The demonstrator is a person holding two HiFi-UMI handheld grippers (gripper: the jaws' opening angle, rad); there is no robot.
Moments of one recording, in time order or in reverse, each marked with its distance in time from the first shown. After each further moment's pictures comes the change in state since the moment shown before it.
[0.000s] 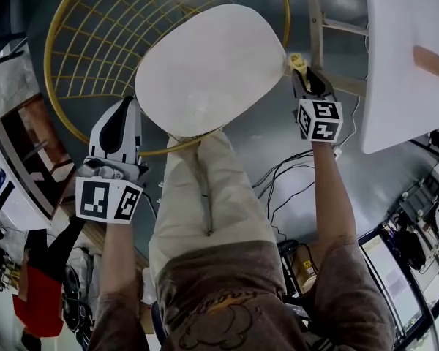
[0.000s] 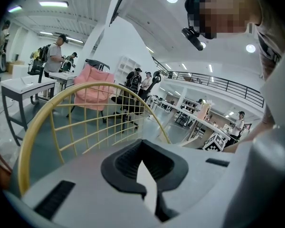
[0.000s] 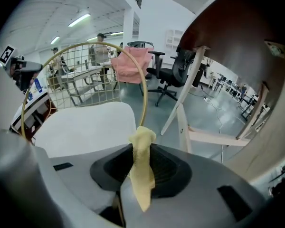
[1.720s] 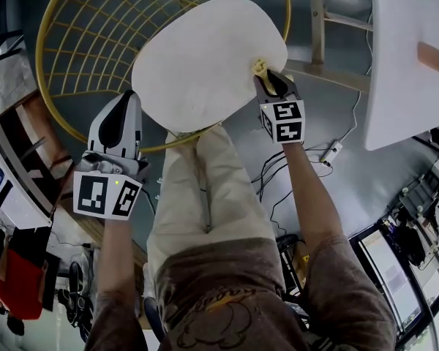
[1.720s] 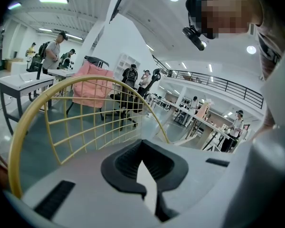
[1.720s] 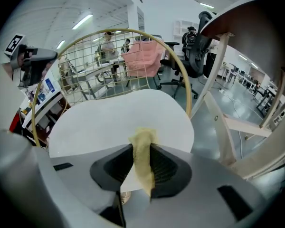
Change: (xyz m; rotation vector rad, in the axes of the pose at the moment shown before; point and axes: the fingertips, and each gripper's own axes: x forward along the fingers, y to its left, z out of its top) left arm 0.008 -0.003 -0.009 -0.012 0.025 -0.017; right arm 0.029 0.103 -0.029 0.003 0.054 0.153
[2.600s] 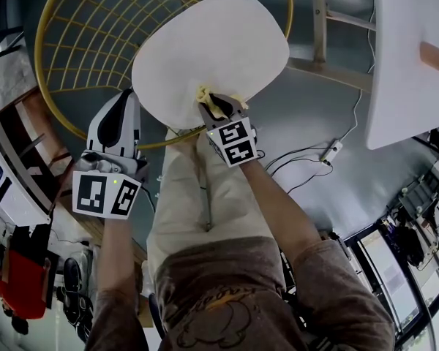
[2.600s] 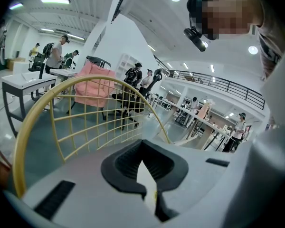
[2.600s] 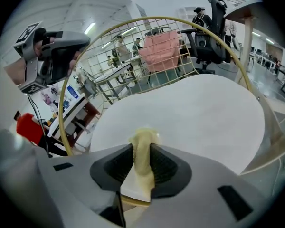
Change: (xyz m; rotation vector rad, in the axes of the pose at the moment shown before) left arm -0.005 0.004 -0.005 -0.014 -0.002 0.016; right arm 0.018 0.168 -0.016 0.055 0.038 0.282
